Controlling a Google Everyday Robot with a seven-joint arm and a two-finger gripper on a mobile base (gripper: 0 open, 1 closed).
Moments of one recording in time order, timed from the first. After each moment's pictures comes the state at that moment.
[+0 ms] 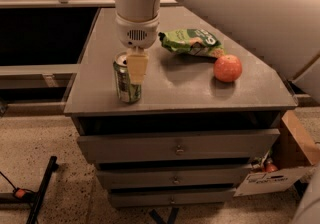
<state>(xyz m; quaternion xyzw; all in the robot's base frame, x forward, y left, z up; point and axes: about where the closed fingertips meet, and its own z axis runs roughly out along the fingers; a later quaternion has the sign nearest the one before) 0.548 0.045 0.896 -0.72 0.69 -0.01 0.07</state>
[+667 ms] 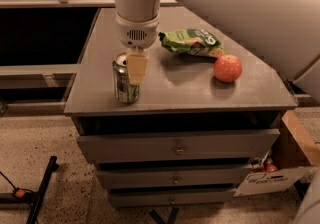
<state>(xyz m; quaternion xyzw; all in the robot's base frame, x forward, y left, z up) 0.549 0.047 0.896 -0.72 0.69 -0.01 0.08</state>
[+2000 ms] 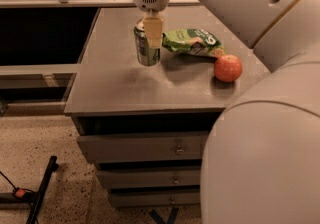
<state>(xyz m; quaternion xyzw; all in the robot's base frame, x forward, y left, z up) 0.640 -0.003 0.938 -0.67 0.73 -0.11 0.07</state>
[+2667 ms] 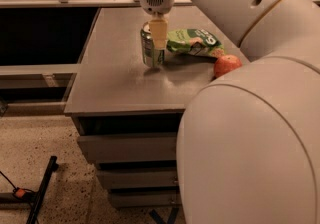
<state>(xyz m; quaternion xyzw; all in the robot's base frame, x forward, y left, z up) 0.667 -0.019 0.919 -0.66 0.74 -0.11 0.05</state>
